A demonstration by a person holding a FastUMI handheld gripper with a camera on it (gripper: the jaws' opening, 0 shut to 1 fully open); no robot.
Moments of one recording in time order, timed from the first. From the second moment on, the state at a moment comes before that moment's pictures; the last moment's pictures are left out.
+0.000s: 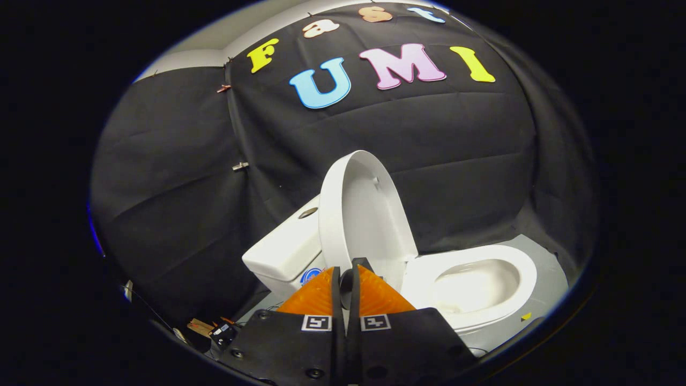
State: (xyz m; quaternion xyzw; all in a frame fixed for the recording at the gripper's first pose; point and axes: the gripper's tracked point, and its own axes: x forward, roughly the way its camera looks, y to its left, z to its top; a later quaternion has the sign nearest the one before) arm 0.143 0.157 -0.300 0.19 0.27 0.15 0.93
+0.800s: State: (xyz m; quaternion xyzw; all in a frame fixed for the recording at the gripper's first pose) arm 0.148 0.186 -0.298 0.17 0.27 0.18 0.93
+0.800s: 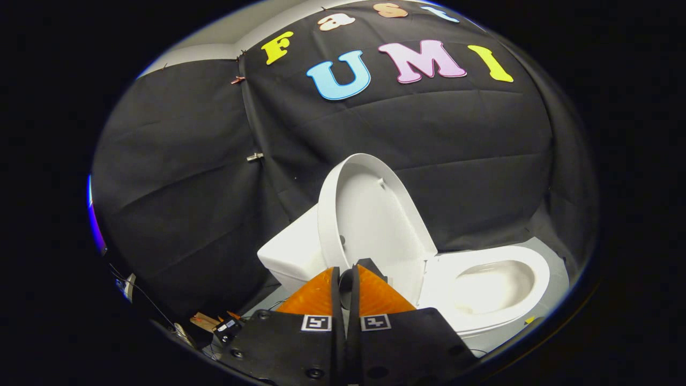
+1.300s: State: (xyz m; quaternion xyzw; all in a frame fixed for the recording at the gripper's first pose) arm 0.142 0.124 -0.216 0.19 0.20 0.14 0.95
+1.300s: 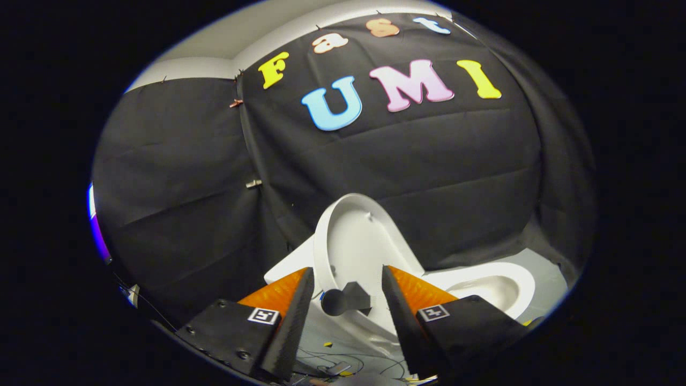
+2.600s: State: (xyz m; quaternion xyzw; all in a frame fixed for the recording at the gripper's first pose) arm 0.028 -0.008 -0.025 0.04 0.05 0.03 1.00
